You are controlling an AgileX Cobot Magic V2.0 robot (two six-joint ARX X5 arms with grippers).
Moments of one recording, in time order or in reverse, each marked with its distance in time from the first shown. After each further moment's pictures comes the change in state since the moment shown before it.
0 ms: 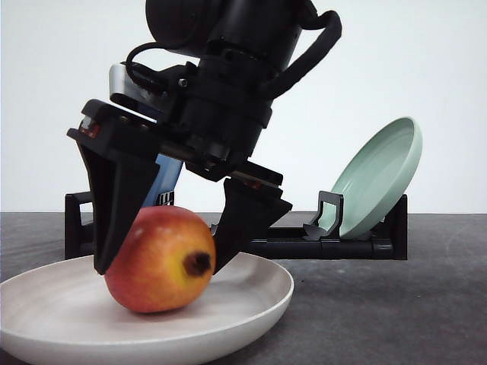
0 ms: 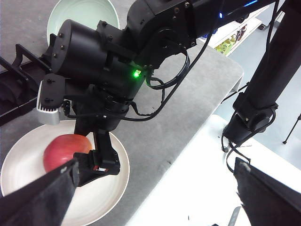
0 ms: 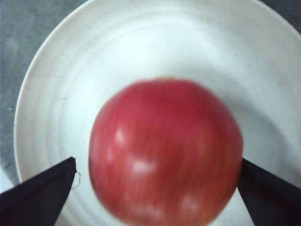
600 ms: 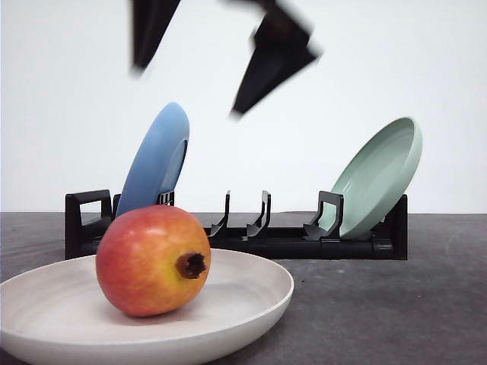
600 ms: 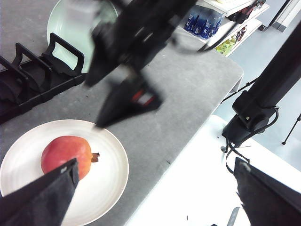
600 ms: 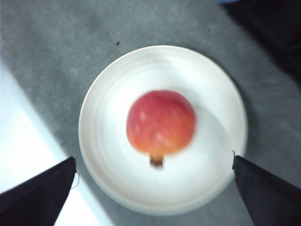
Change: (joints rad) left_arx 0.000 0.000 0.000 0.001 0.000 -0.007; right_arx -0.006 -0.265 0.202 -0.357 0.070 -0.062
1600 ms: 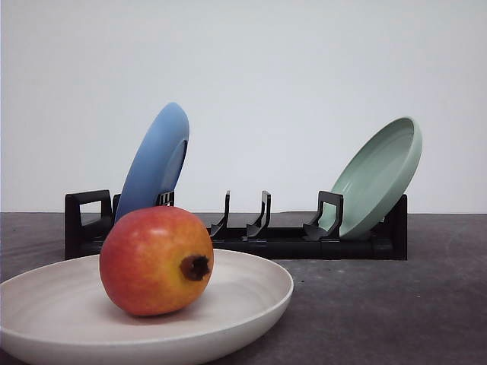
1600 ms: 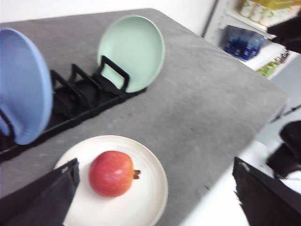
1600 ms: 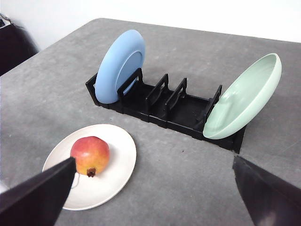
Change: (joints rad) left_arx 0.000 0.000 0.000 0.003 -0.208 0.000; right_arx 0.000 -1.127 -0.496 0.056 0.398 0.185
